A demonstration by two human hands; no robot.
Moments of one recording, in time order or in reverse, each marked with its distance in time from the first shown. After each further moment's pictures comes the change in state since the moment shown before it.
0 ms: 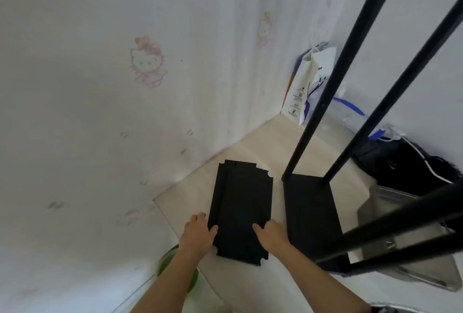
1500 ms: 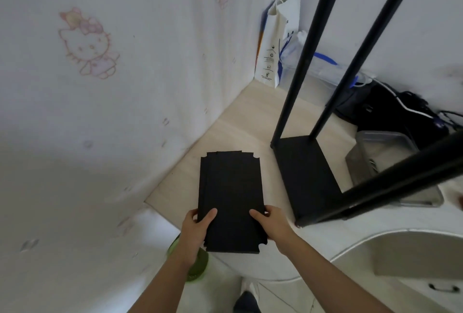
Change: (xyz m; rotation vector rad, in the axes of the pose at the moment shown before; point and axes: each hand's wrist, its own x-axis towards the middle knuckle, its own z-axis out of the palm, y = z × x) left_hand -0.002 -0.027 -0.008 -0.783 -0.184 -0.219; right_hand -0.032 0.006 0.042 0.796 -0.039 0.175
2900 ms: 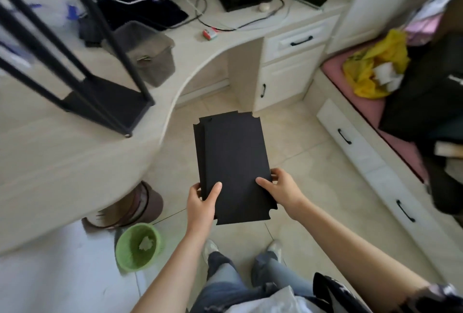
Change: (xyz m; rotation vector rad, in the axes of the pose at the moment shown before) left_hand -0.273 -0.213 0.120 0.562 -0.639 0.365; right_hand -0.340 0.361 -0.052 0.693 0.659 0.130
